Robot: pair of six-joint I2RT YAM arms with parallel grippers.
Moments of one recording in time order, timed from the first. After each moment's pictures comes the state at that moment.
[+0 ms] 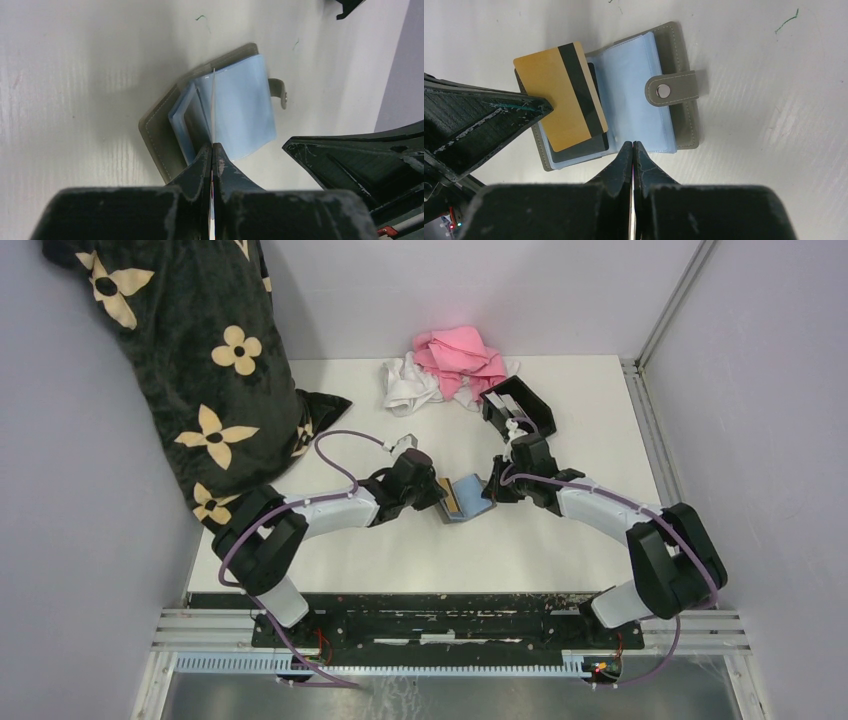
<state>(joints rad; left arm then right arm) -0.77 1.65 0.88 0.06 -0.13 -1.03 0.46 1.47 0.78 -0.11 -0.20 0.48</state>
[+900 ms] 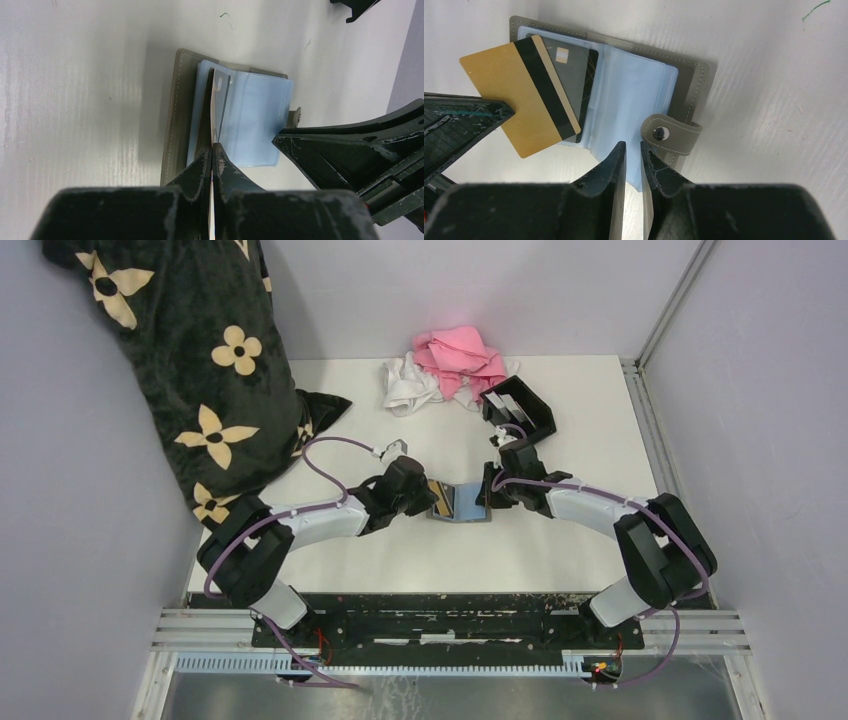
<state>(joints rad) -0.77 1.56 0.79 0.06 -0.18 -1.04 0.52 1.53 0.78 -0.09 -0.15 0.47</state>
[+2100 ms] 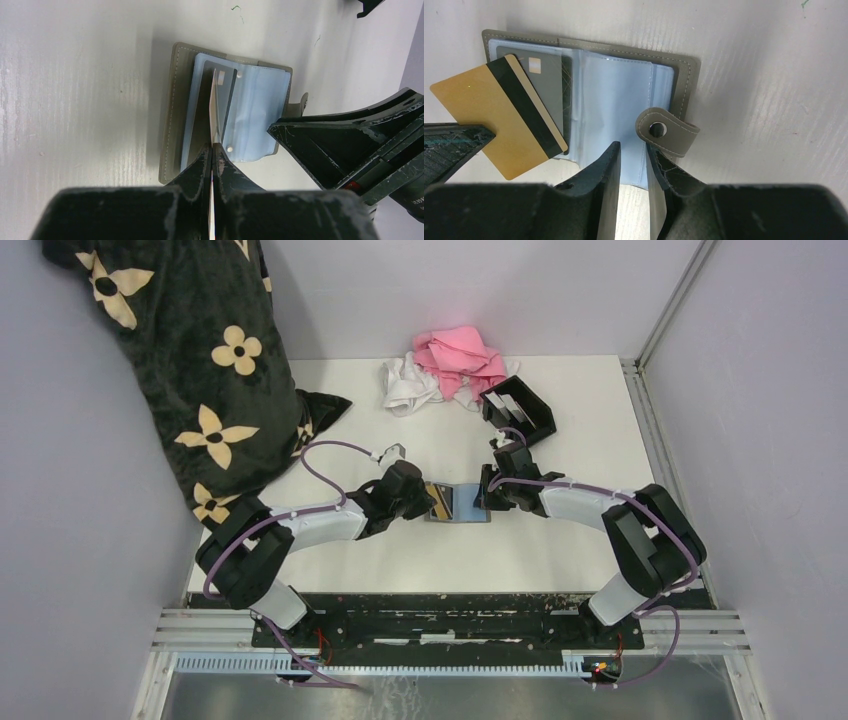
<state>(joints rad) -0.78 1.55 0.74 0.09 -0.18 -1.04 0.54 1.60 0.78 -0.07 -0.09 0.52</state>
